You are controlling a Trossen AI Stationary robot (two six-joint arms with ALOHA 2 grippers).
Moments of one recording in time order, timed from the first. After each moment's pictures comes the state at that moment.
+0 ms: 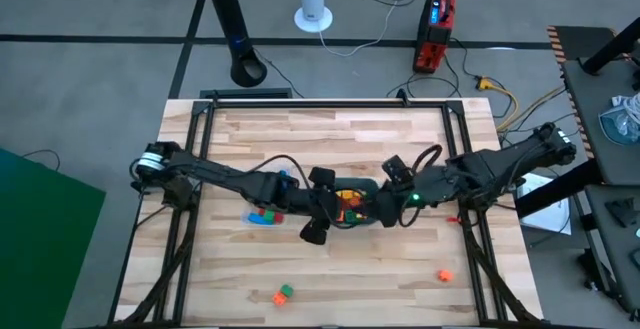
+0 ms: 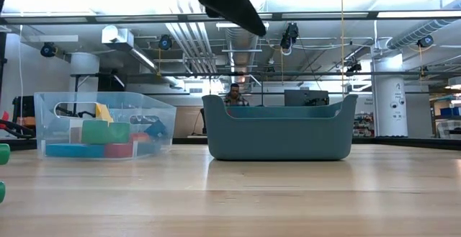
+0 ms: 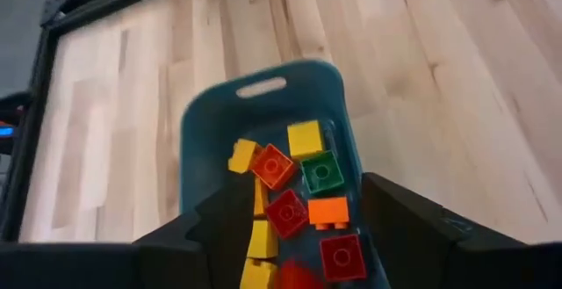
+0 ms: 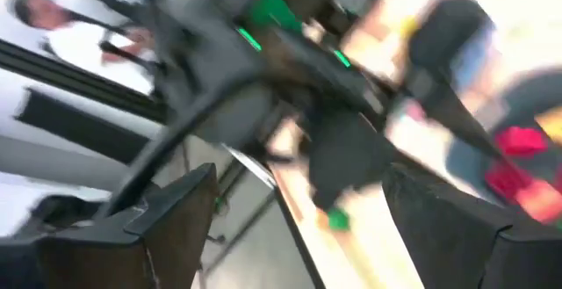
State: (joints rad) left arm -0.23 1.79 1.46 -0.48 -0.28 0.14; right arm 0.36 1.32 1.35 -0.45 0.25 1.12
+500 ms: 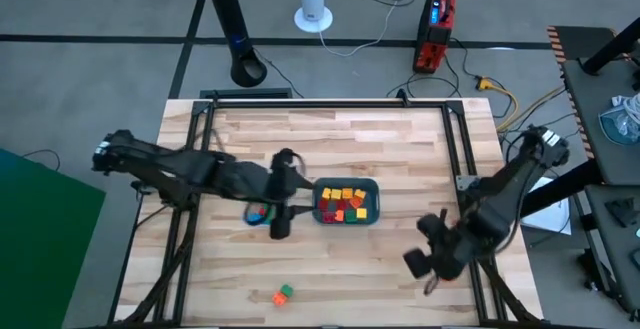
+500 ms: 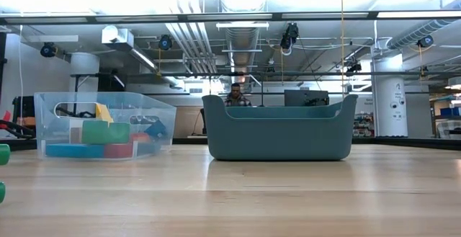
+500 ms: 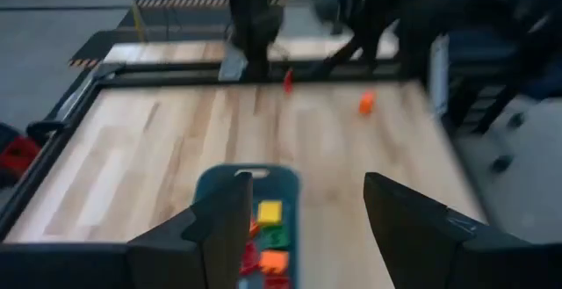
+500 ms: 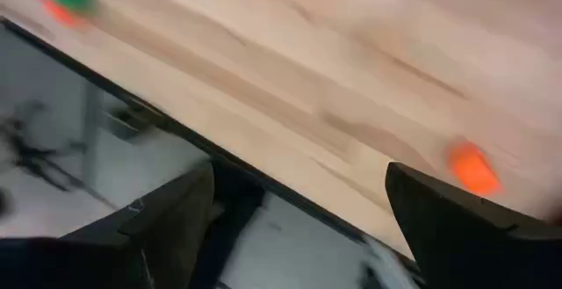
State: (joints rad) left arm -0.29 1.44 1.46 -0.52 -0.27 -0.13; right arm 0.74 1.37 1.26 -1.04 0.03 1.90
